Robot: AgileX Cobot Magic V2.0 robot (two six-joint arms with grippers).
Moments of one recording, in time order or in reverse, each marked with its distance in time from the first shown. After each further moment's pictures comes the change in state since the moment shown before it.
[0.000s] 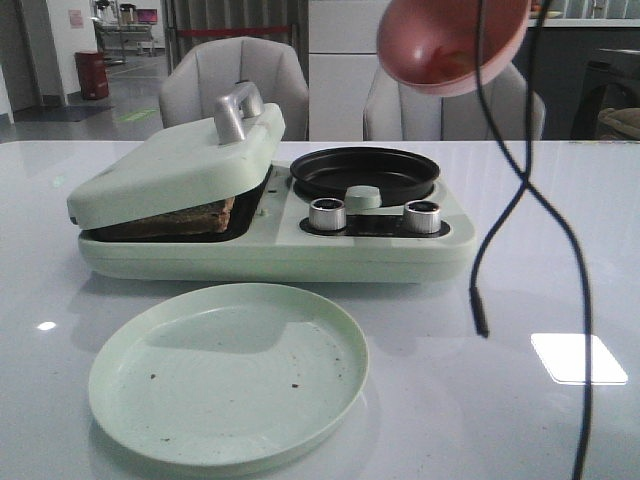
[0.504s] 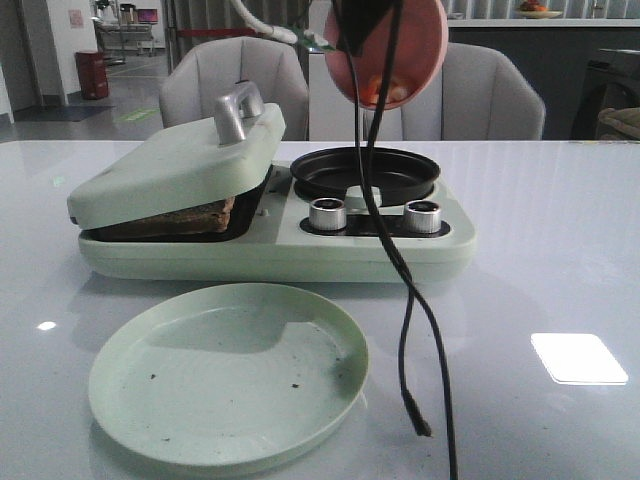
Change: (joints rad) left arm 0.000 0.000 0.000 0.055 0.020 0.000; right arm 0.174 0.276 -0.076 -0.657 0.167 0.129
